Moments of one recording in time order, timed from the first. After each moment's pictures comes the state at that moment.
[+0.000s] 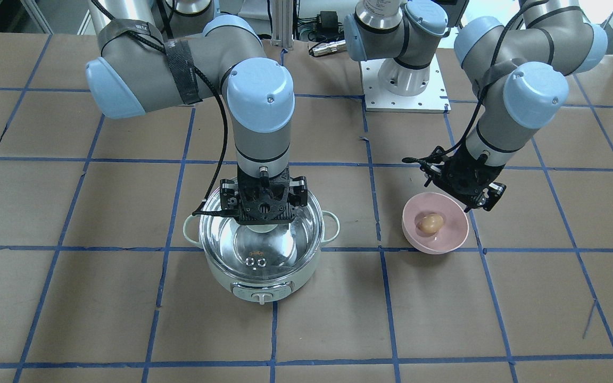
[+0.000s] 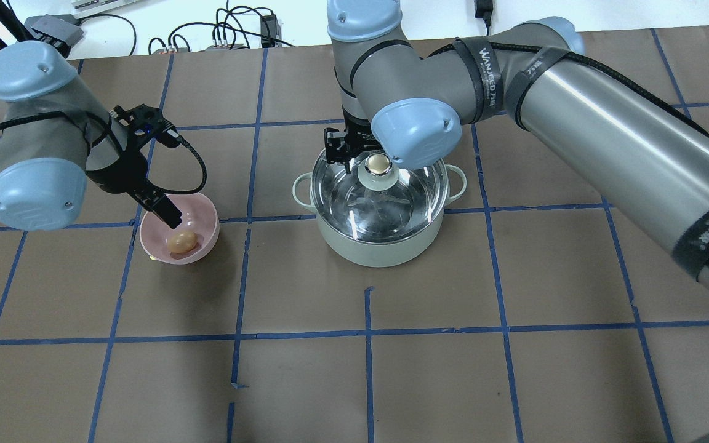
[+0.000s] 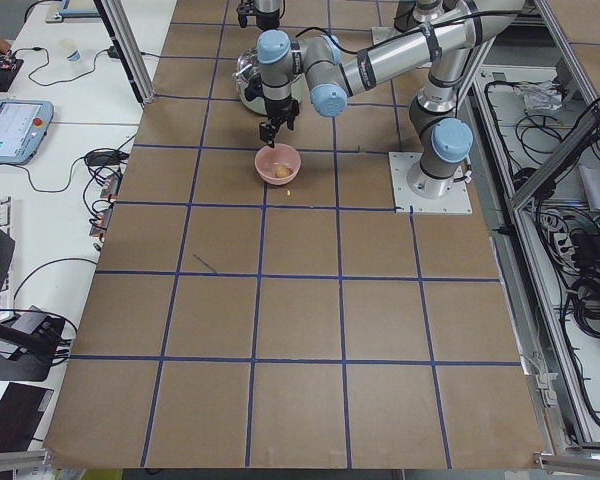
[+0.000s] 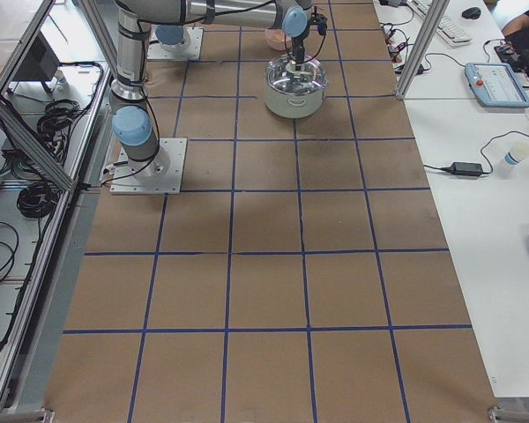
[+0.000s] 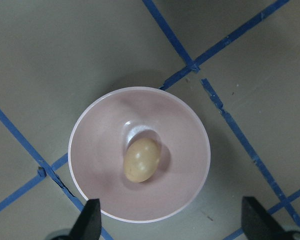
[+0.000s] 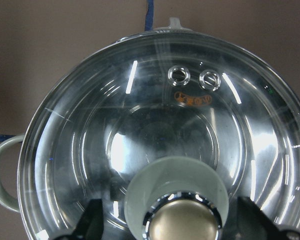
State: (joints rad) left arm -1.36 -1.67 -1.94 -1.14 1.58 0.93; right arm 1.94 -1.18 1.47 -1.89 -1.60 0.30
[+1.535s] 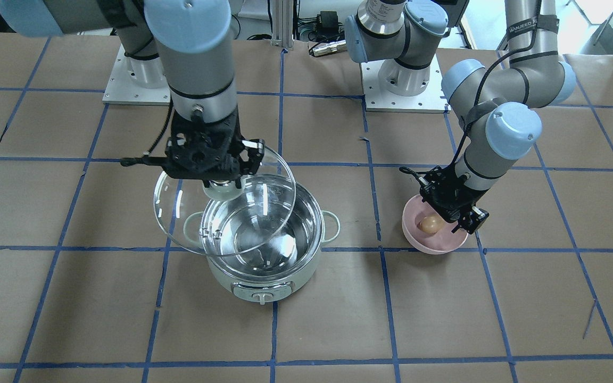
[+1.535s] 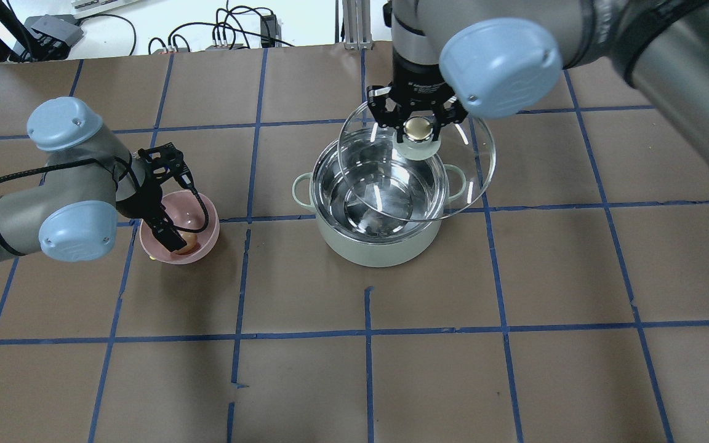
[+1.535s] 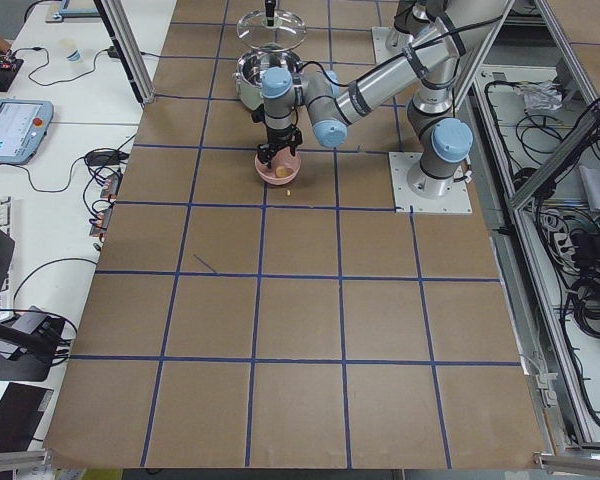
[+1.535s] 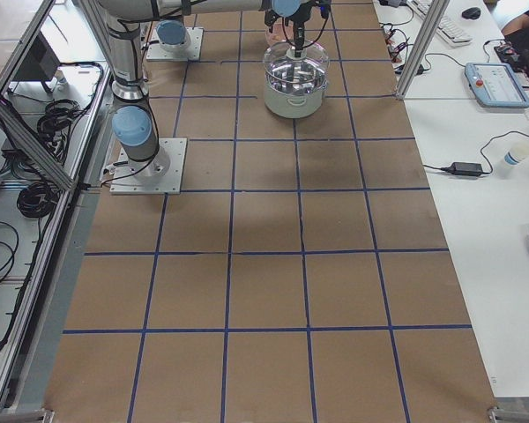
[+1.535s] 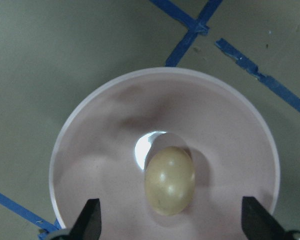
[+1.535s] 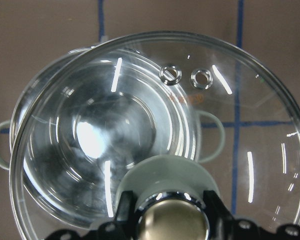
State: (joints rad) left arm -1.34 -1.76 -2.05 -0.92 1.58 1.20; right arm 1.80 -1.38 1.42 -1.64 -1.59 0.26
